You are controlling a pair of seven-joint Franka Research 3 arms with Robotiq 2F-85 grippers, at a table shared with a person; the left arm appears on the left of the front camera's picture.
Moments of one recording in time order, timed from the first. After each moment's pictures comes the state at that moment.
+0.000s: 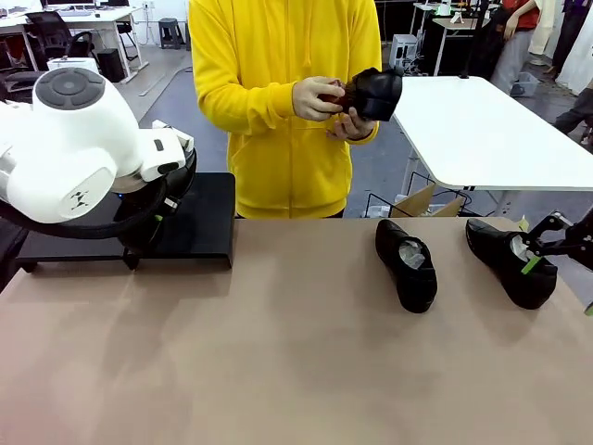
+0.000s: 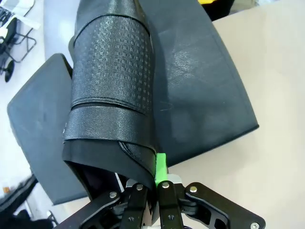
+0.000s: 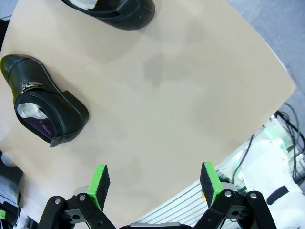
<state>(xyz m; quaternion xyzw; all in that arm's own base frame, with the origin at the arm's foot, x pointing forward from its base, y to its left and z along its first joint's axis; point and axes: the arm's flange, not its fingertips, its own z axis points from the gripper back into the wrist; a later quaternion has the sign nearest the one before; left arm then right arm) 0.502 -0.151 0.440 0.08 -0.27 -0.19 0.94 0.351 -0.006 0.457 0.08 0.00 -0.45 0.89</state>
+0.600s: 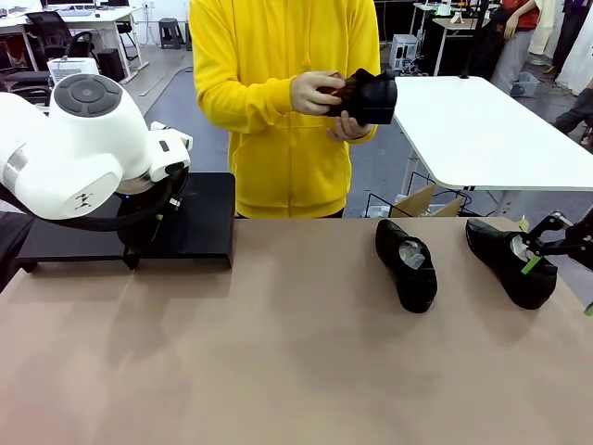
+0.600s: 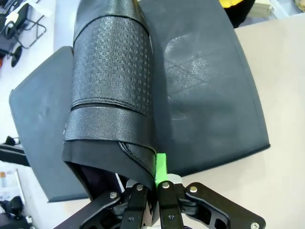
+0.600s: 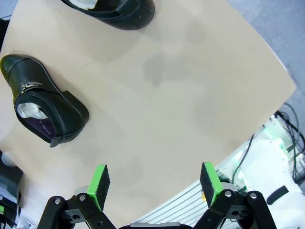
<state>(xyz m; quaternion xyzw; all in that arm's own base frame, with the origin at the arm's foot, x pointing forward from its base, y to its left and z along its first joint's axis) 0.517 -0.153 0.427 0.09 -0.27 -0.14 0.95 0.351 -0.006 0.457 0.08 0.00 -0.45 0.89</state>
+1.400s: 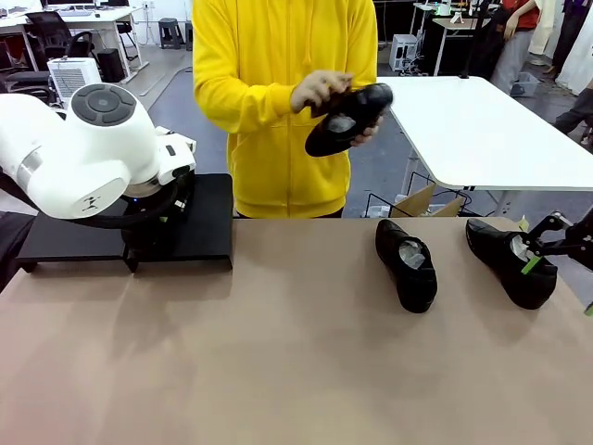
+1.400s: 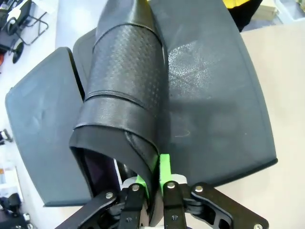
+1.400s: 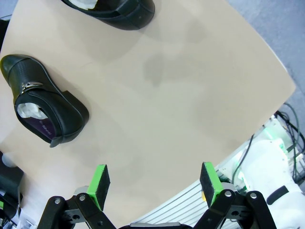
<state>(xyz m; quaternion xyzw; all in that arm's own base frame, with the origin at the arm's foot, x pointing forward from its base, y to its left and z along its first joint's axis) 0.530 -0.157 0.415 0.10 -0.27 -0.12 0.95 0.351 -0.006 0.457 0.08 0.00 -0.45 0.89</state>
